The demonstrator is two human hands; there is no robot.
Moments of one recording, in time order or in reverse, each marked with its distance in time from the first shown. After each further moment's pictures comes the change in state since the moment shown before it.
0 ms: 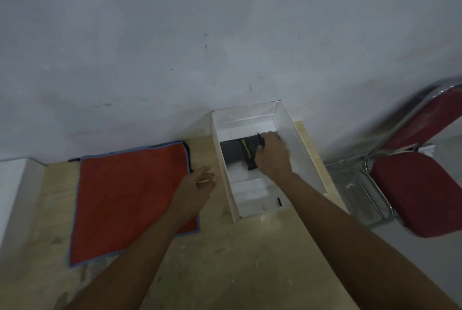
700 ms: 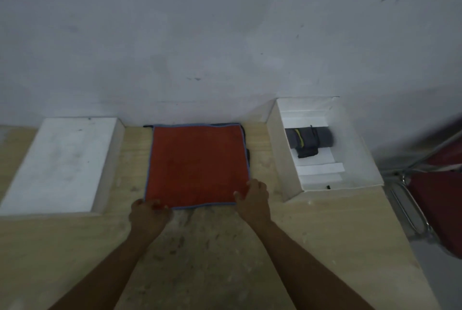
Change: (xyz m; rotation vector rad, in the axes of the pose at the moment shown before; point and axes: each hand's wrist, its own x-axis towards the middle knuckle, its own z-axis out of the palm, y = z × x) left_hand -0.107 -0.186 -0.177 0.376 0.493 -0.424; right_hand -0.182 -0.117 0.127 0.222 -0.319 0.175
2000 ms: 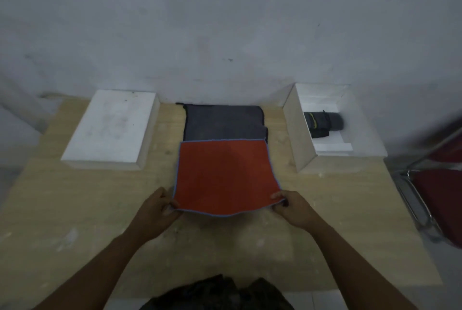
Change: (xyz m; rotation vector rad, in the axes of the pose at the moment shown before) left_hand -0.071 -0.106 -0.057 0.017 -0.107 0.735; right_hand -0.101 0.063 -0.044 -0.020 -0.247 -0.219
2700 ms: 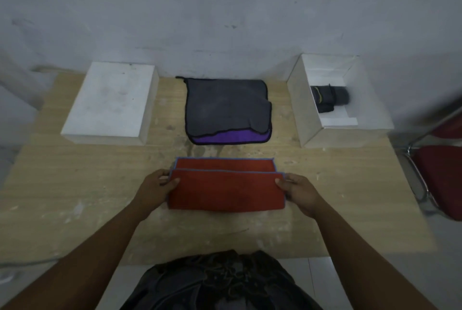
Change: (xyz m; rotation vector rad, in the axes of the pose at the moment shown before) left_hand -0.008 -0.009 0.010 -0.538 0.014 -0.509; right_hand -0.021 0.017 0.028 0.680 -0.033 0.276
